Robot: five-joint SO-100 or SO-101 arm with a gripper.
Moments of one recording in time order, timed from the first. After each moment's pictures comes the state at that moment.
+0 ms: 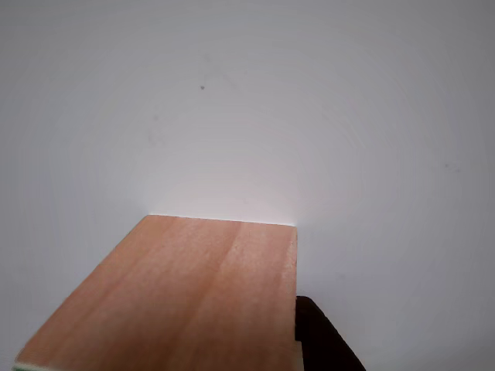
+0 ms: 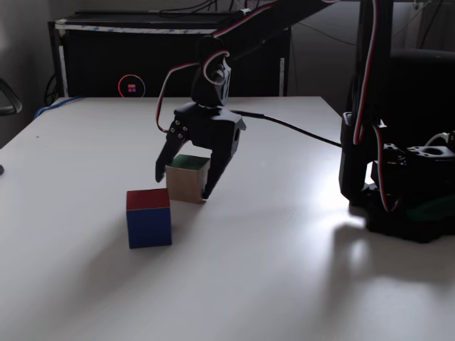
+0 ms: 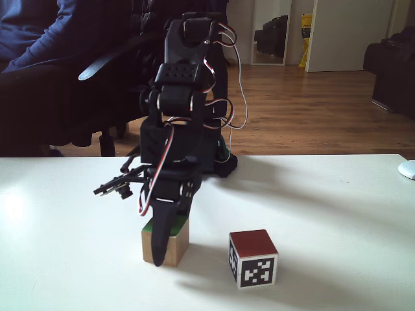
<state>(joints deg) 24.4 86.1 112.4 56.8 7.6</state>
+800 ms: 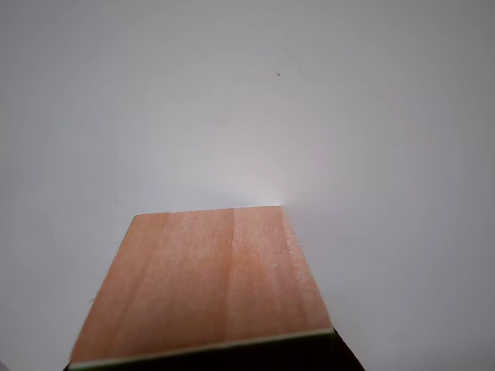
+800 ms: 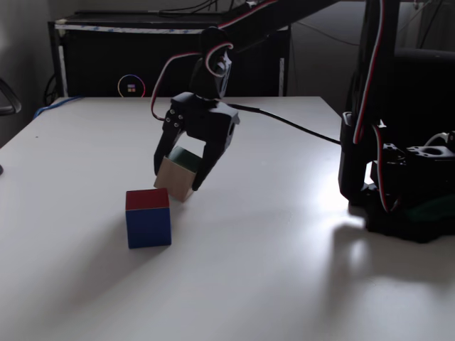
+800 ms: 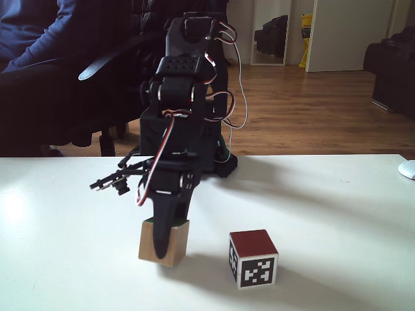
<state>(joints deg) 24.1 90.8 114.5 54.2 7.3</state>
